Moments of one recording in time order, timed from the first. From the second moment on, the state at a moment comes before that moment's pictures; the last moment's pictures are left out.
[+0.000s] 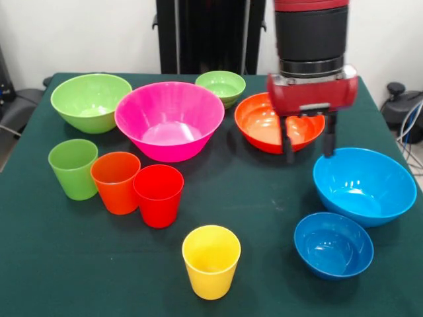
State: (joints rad) arm -0.25 -0.63 0.21 1.57 0.00 0.38 1.59
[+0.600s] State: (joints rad) arm -0.27 -0.57 0.34 1.57 0.02 0.38 1.59
